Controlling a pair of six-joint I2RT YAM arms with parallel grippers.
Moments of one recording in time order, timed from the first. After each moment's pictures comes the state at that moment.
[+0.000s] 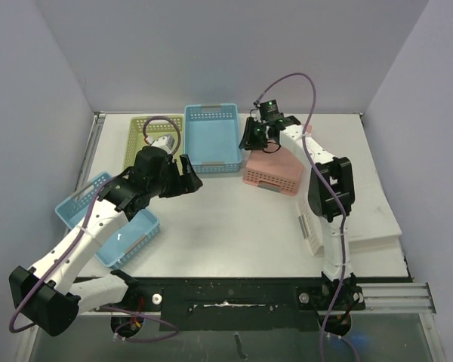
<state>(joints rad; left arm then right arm) -0.54 1.14 1.08 -0.60 0.00 -0.66 0.38 2.25 1.99 -0.62 -0.24 0.44</state>
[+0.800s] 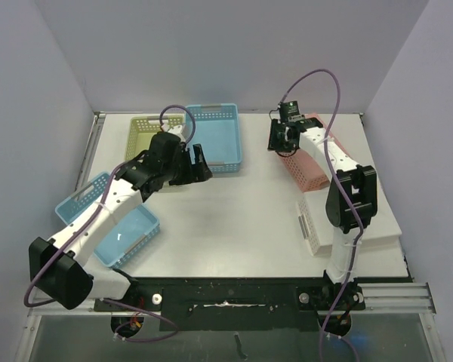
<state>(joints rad) -0.54 1.32 1.19 -0.57 0.06 -0.61 0.26 2.00 1.73 -0.66 0.04 0.36</state>
